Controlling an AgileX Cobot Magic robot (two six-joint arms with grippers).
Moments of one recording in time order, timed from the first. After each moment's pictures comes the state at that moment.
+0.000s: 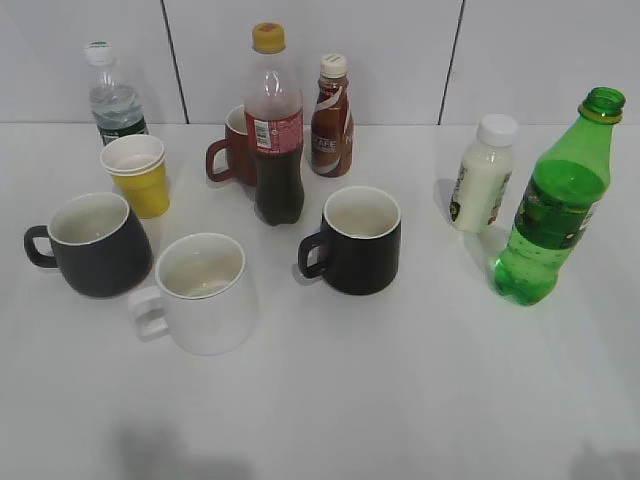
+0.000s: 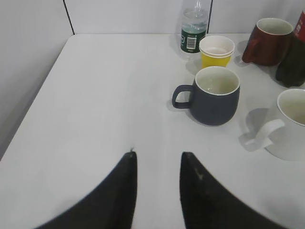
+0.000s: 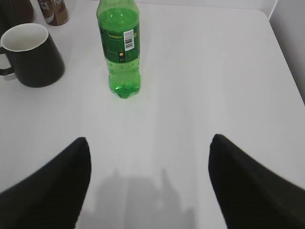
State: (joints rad) left arm -0.01 -0.01 -0.54 0.06 1.05 -0.07; right arm 0.09 -0.01 -0.51 0.03 1.03 -0.04
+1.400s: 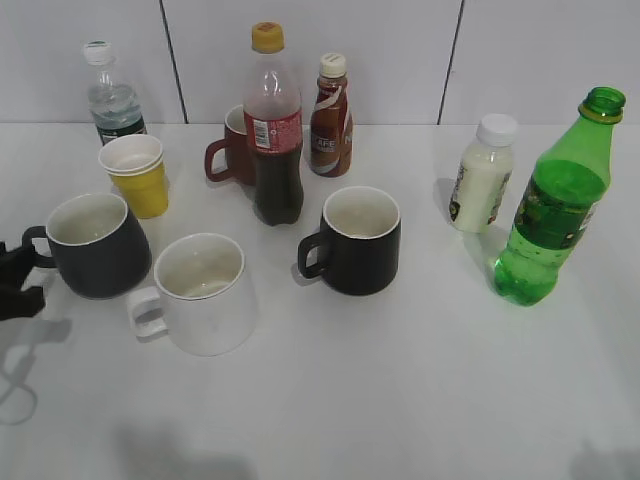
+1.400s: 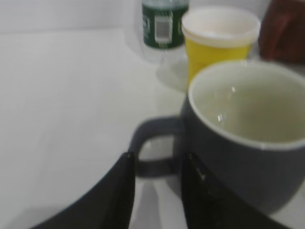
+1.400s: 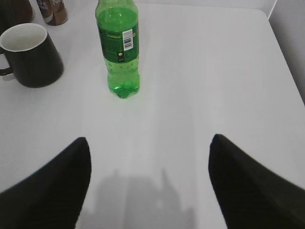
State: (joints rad) left arm -0.01 1.84 -0.20 0.12 -1.20 -0.03; right arm 0.09 -0.01 -0.51 0.03 1.03 -0.04
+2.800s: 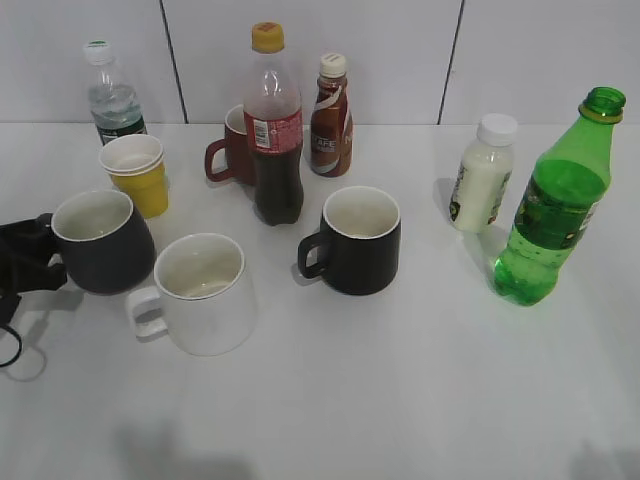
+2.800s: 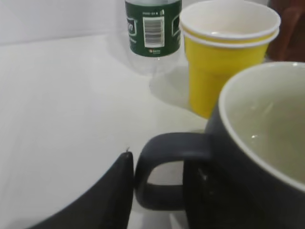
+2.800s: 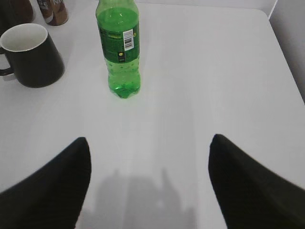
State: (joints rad) left arm 0.08 2.04 -0.42 0.30 -1.20 -0.01; right arm 0.09 -0.01 -0.51 0.03 1.03 -0.04
